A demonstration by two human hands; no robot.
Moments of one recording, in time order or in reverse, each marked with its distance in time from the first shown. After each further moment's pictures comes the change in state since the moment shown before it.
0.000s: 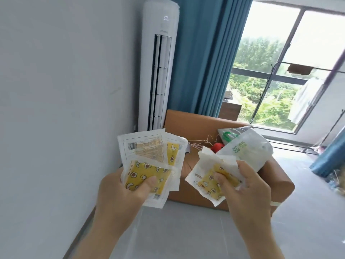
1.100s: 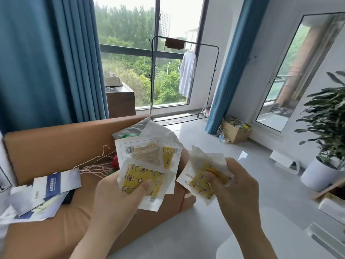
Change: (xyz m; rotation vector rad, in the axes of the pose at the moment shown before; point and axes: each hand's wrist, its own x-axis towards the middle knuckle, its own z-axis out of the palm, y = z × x) left_hand 0.263 0.018 0.538 -0.121 -0.637 0.120; right_hand 0.311 0.297 -0.178 -0.334 0.457 0.284
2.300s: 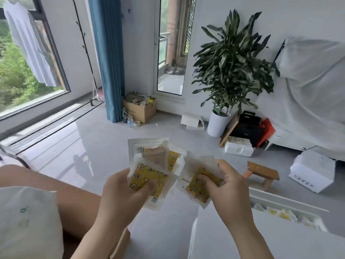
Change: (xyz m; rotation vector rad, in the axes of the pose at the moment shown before) left_hand 0.334 0.009 0.524 0.049 -0.810 0.197; right_hand 0.342 0.314 -0.130 -0.426 0.454 0.374
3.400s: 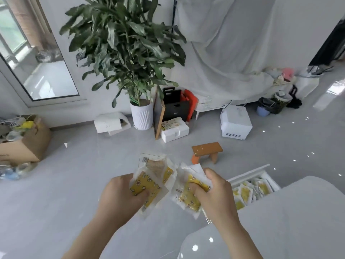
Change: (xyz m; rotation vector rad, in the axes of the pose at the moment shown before) left_hand 0.444 0.027 0.340 0.320 -0.688 0.245; right_hand 0.333 0.246 -0.003 -0.269 0.363 0.509
